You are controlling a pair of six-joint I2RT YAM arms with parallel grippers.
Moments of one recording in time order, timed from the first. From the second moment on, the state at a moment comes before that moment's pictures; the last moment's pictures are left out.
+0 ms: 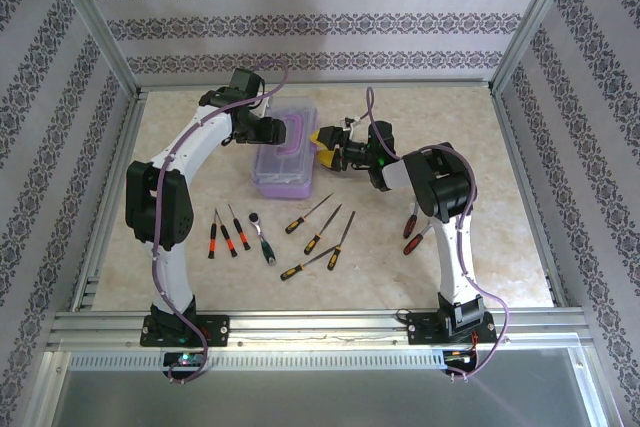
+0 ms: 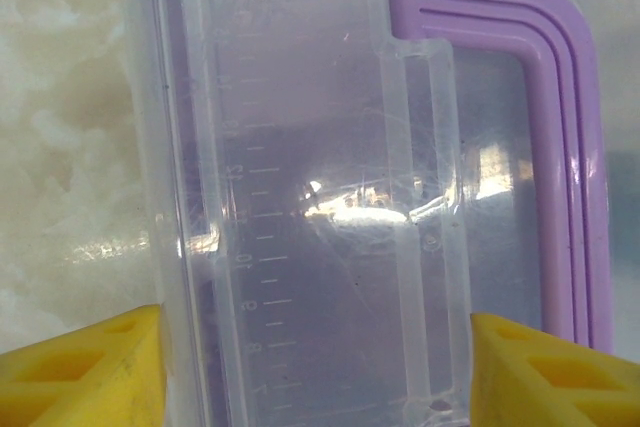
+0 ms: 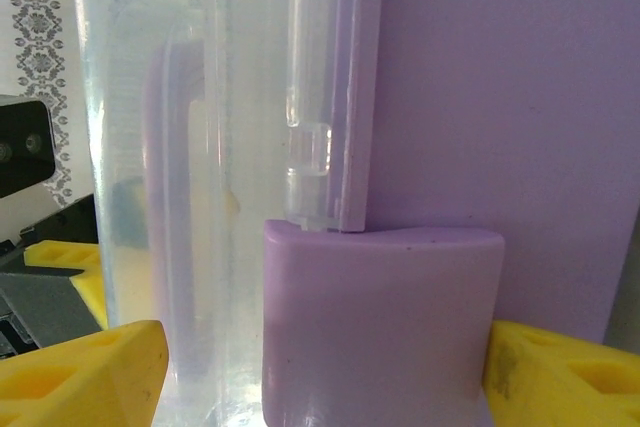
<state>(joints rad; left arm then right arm) -0.26 1.97 1.75 -0.87 0.16 -0.21 0.33 2.29 1.20 0.97 -0.95 1.39</state>
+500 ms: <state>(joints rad) -0.25 1.98 1.75 -0.87 0.14 -0.22 0.32 2.35 1.20 1.12 -0.93 1.60</state>
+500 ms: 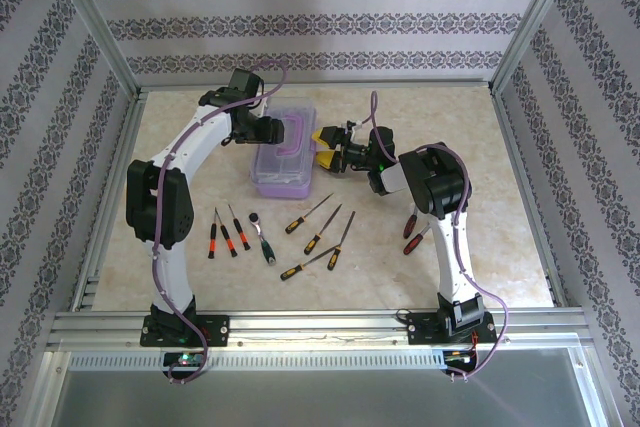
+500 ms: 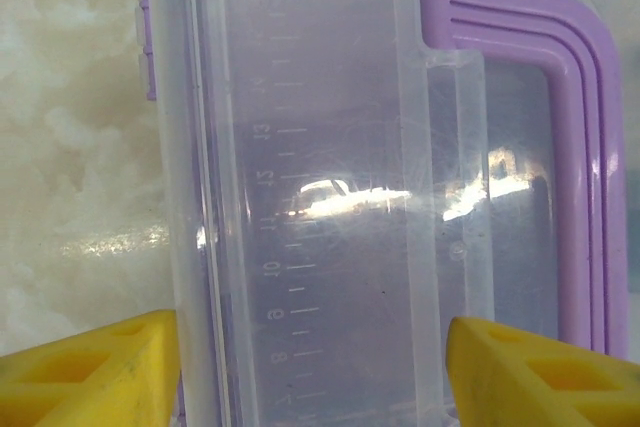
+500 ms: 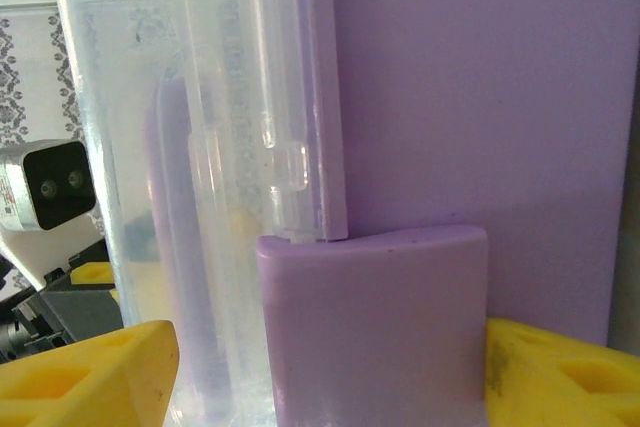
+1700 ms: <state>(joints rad) -0.29 2.03 1.81 -0.86 0.07 -0.22 0.21 2.23 1.14 1.22 -0.96 1.59</state>
